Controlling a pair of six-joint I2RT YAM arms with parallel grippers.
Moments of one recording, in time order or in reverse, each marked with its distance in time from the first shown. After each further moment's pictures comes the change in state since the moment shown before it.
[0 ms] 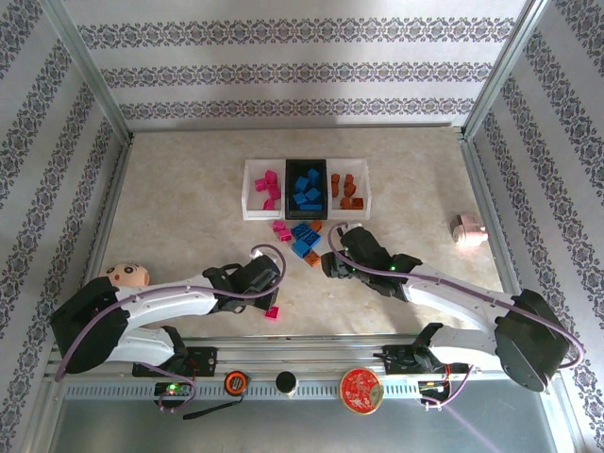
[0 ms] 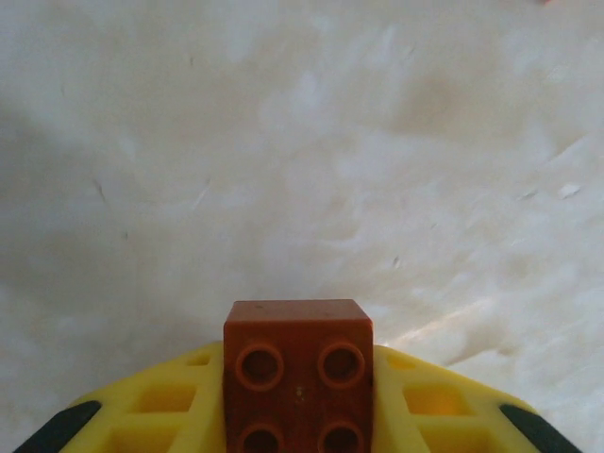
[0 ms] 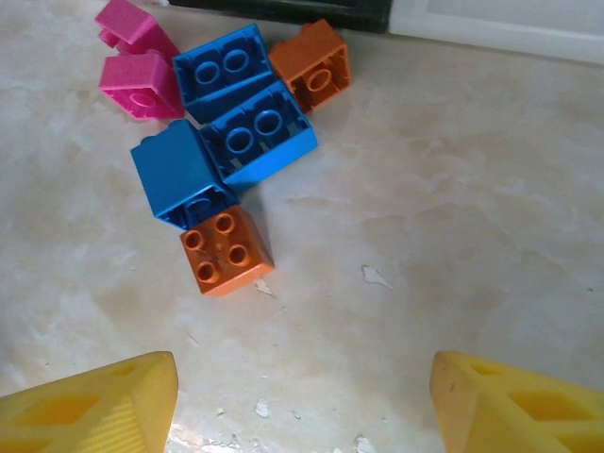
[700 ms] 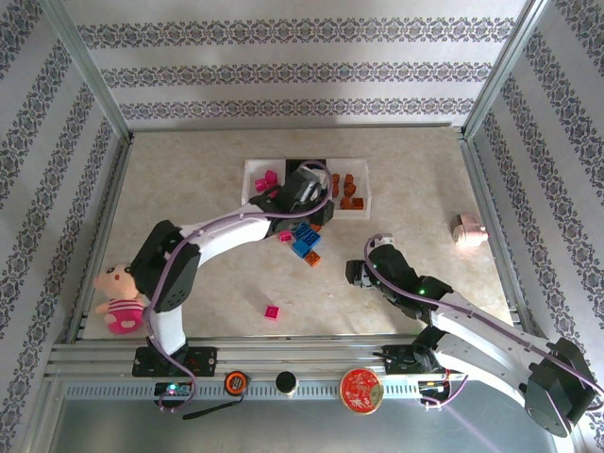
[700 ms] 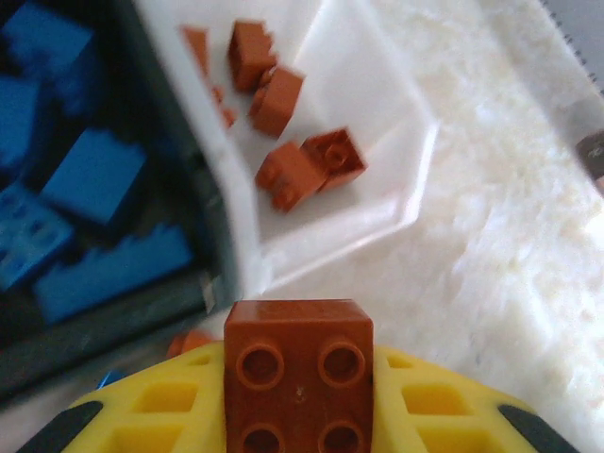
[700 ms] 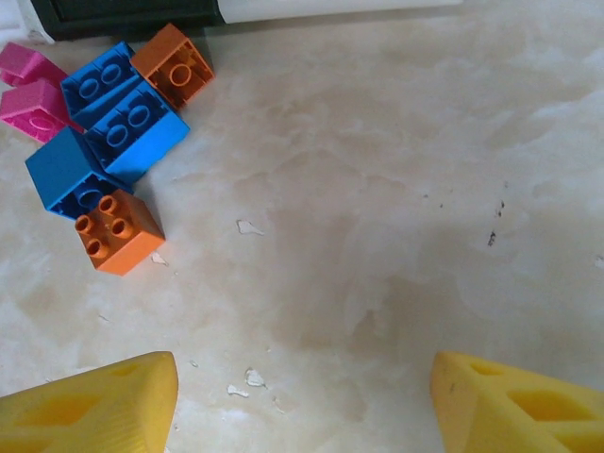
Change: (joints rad) left arm 0.200 0.590 0.803 0.173 0.175 0.177; right arm -0.066 -0.320 -0.199 -0.070 0.059 0.105
